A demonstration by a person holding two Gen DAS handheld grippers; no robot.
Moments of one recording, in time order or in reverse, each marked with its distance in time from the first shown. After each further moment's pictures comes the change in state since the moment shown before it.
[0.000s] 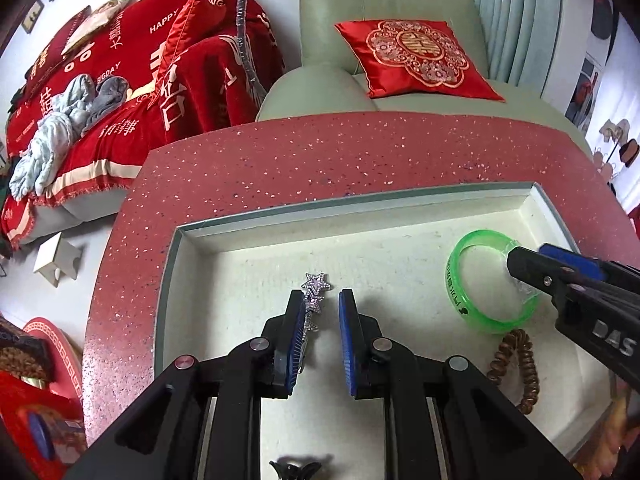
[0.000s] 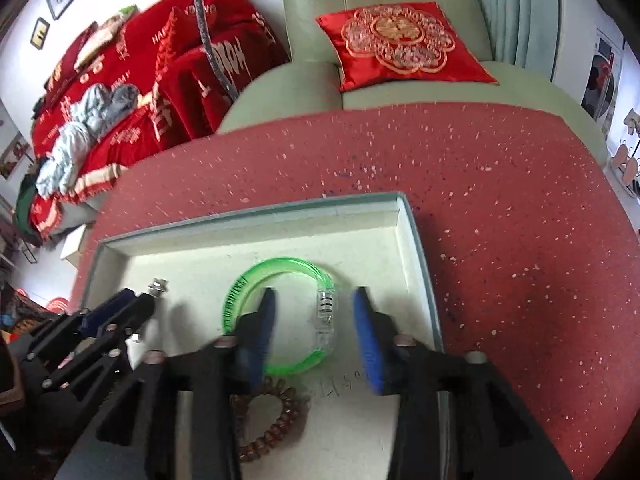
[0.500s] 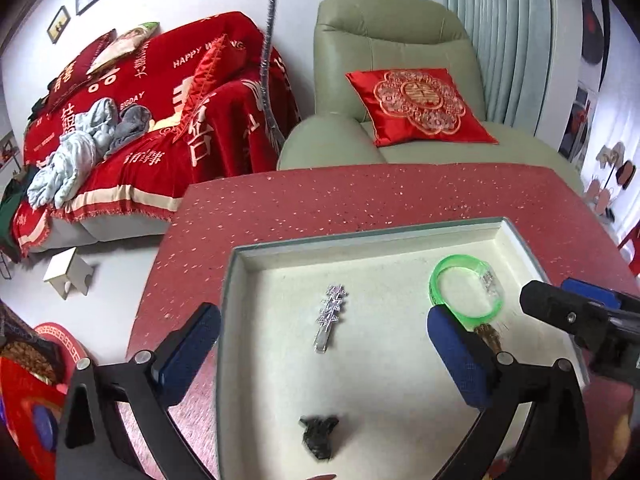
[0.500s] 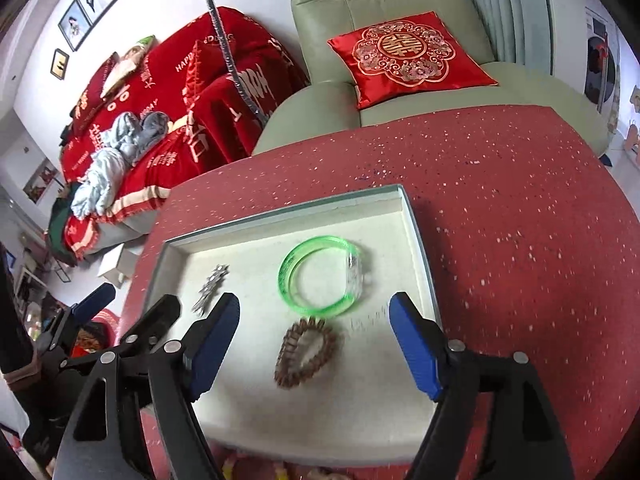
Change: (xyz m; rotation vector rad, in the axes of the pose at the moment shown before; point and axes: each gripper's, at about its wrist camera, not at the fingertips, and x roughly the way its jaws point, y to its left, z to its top) left arm -0.069 0.017 -0.019 -0.029 -0.168 0.012; right arm -0.060 -0.003 -0.031 0.054 -0.050 0.127
